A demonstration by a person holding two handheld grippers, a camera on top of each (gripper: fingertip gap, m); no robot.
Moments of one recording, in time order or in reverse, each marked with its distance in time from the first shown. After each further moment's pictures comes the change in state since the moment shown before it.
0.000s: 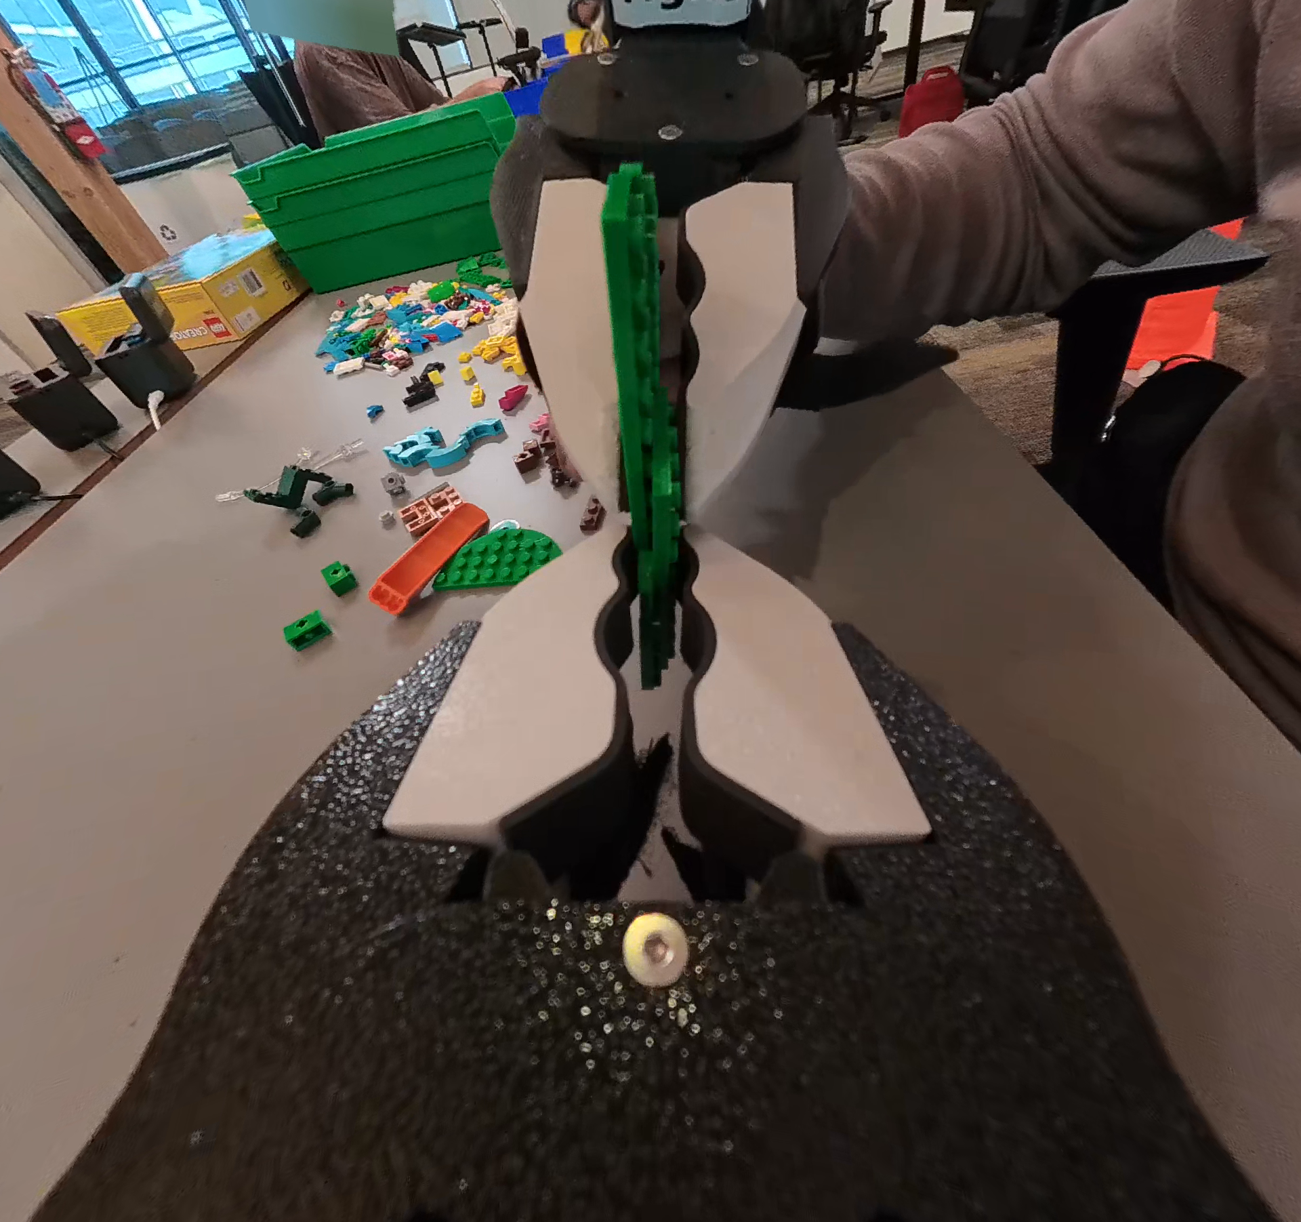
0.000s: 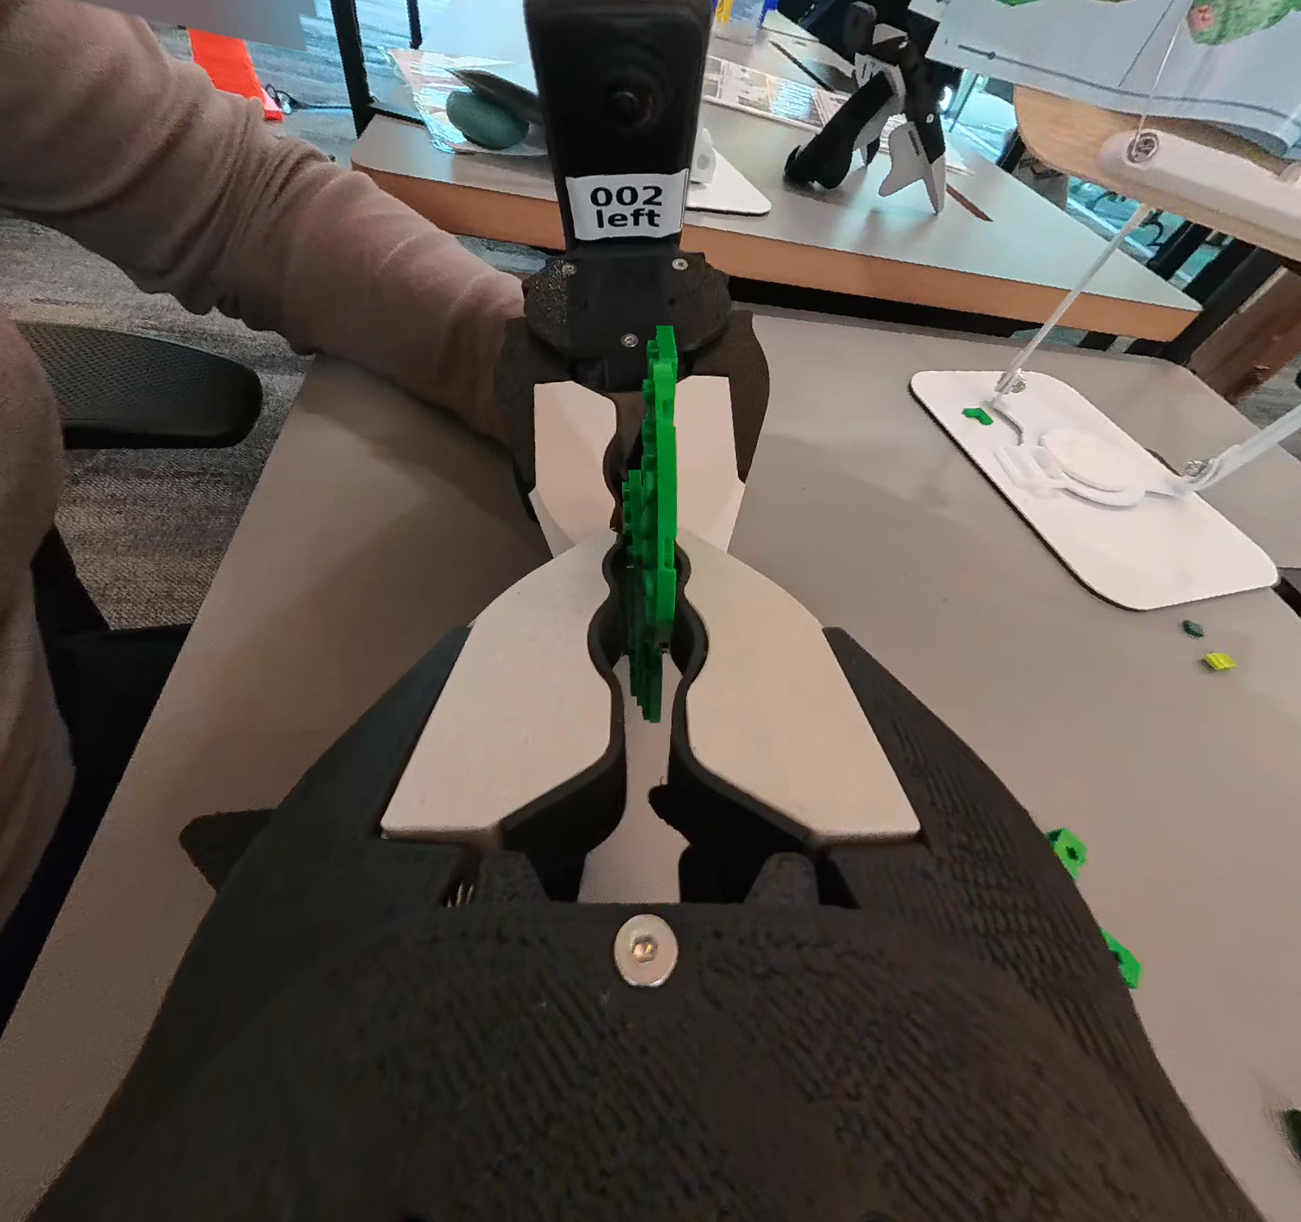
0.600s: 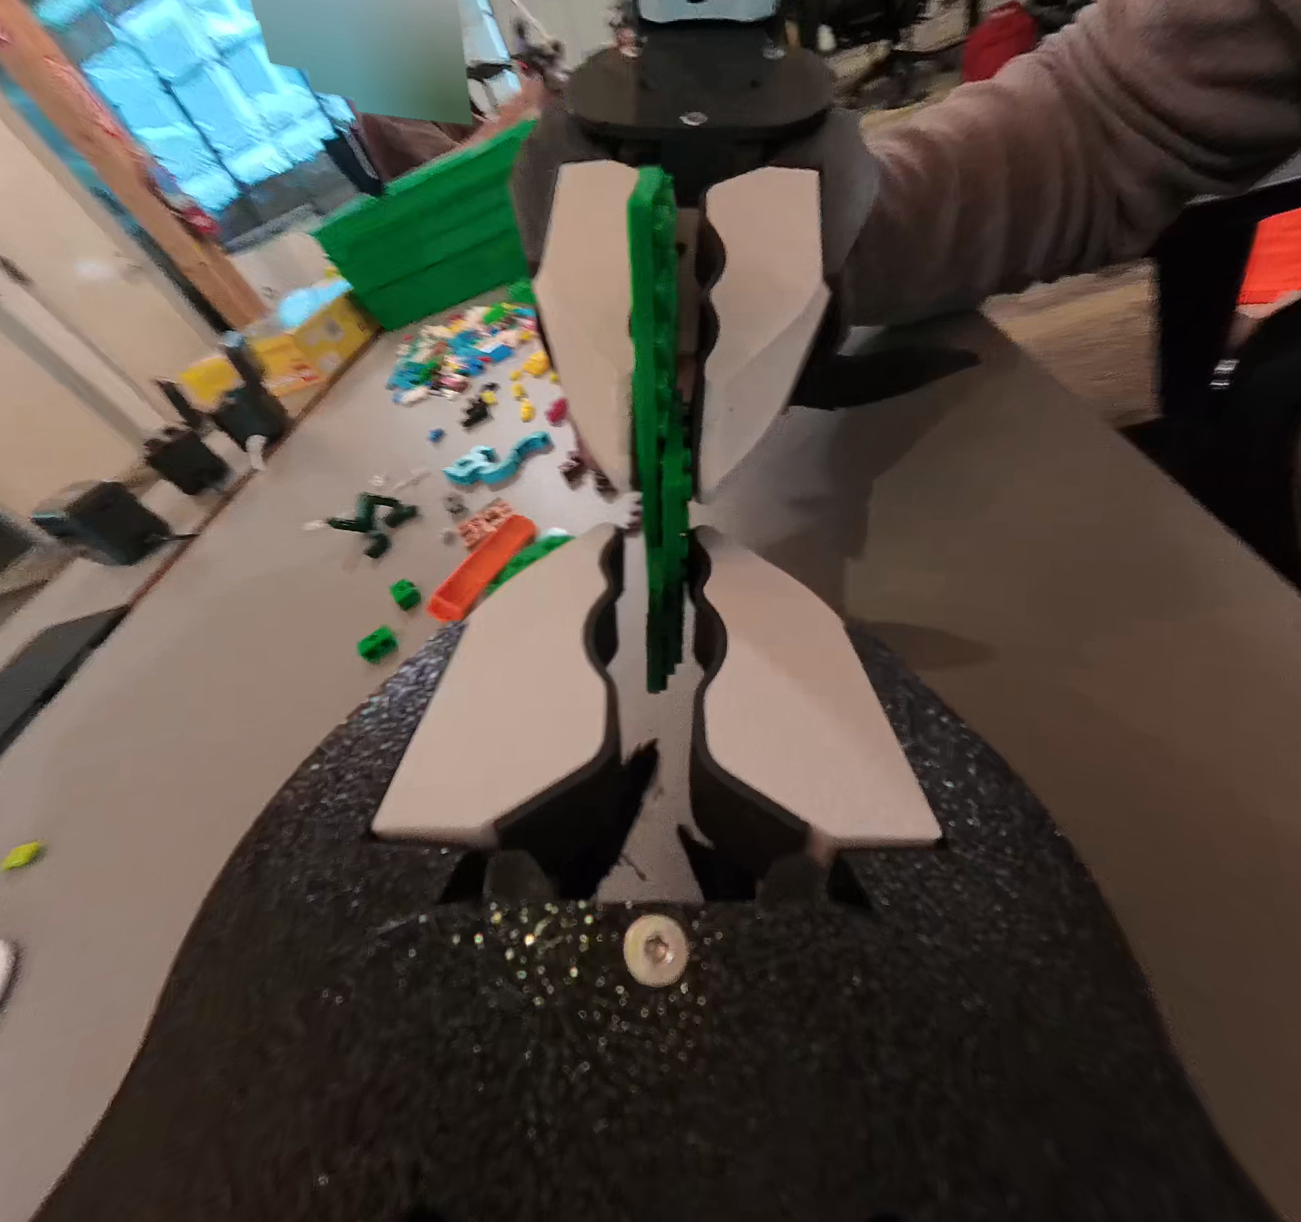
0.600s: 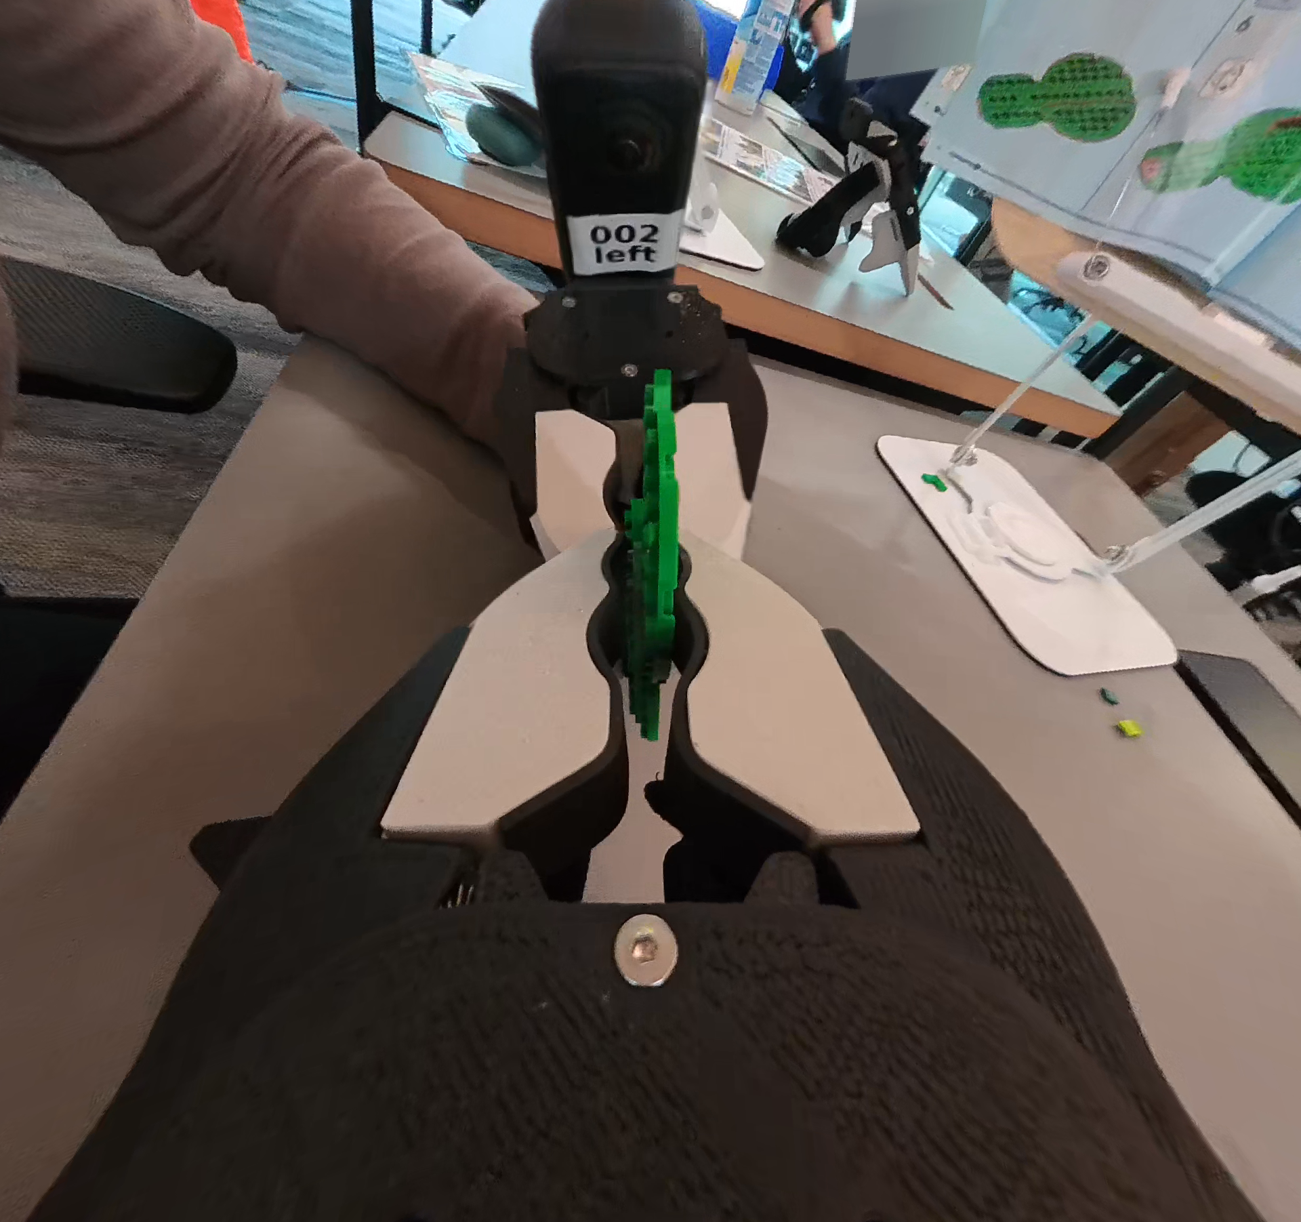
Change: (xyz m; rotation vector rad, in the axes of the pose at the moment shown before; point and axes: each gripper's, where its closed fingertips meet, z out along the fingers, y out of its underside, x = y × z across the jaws) left arm -0.003 0.001 0.001 0.003 -0.089 0.131; right arm -0.005 -0.006 0.000 0.054 0.029 -0.152
